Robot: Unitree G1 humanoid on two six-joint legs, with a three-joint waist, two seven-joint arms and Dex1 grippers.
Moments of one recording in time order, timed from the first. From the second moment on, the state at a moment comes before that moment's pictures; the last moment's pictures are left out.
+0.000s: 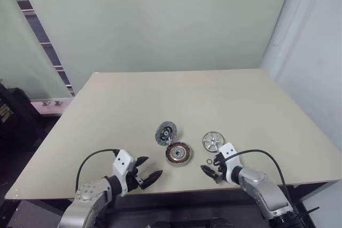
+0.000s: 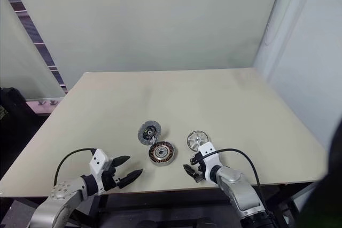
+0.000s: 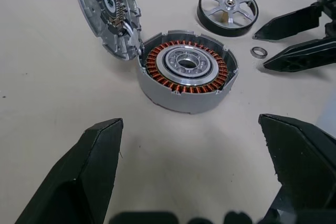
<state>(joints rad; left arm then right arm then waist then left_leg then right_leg) 0.19 0.50 0.00 -0.16 -0.34 0.30 -0.77 -0.07 -0.26 0.23 0.02 0.12 0.52 0.48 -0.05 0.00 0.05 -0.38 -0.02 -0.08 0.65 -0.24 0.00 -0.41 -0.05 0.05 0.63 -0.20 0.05</state>
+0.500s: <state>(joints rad) 0.18 0.50 -0.02 -0.16 -0.33 0.30 -0.78 -0.08 -0.26 0.24 0.03 0.10 0.51 0.49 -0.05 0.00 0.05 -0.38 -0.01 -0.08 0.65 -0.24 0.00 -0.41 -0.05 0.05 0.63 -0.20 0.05</state>
